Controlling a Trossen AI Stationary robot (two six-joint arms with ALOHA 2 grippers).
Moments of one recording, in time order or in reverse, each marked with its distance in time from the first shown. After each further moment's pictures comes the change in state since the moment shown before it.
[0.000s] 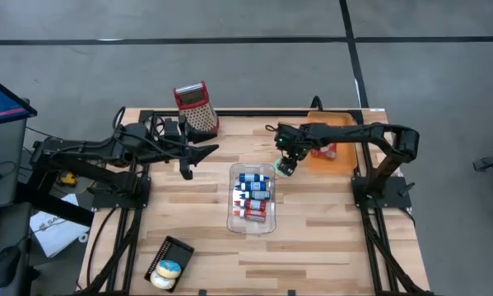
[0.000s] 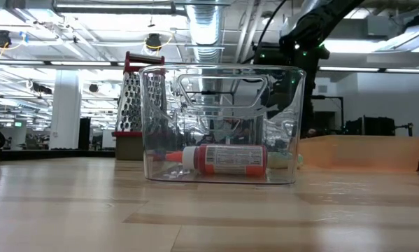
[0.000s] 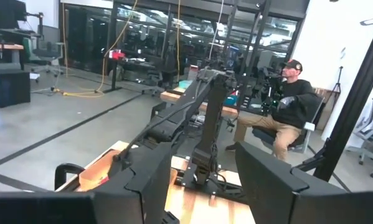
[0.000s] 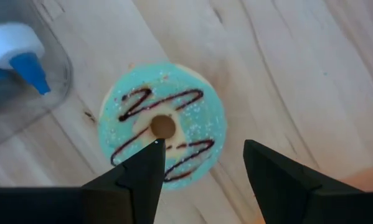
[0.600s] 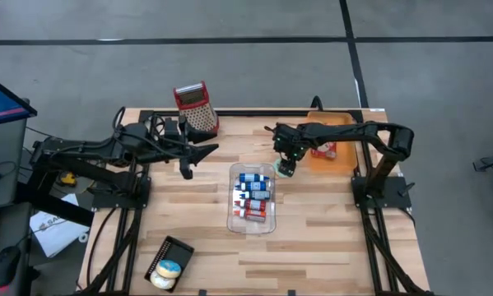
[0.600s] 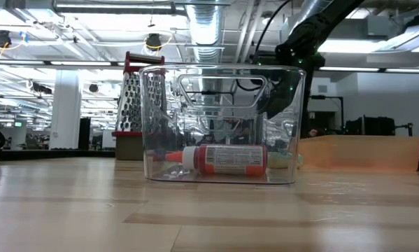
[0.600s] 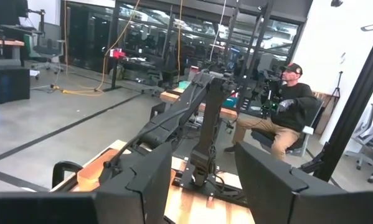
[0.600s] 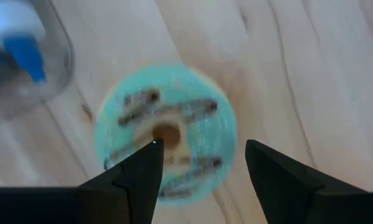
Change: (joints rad) left arm 0.000 0.000 0.000 0.003 -0.007 -0.025; right arm -0.021 0.055 0.004 0.042 -0.055 -0.142
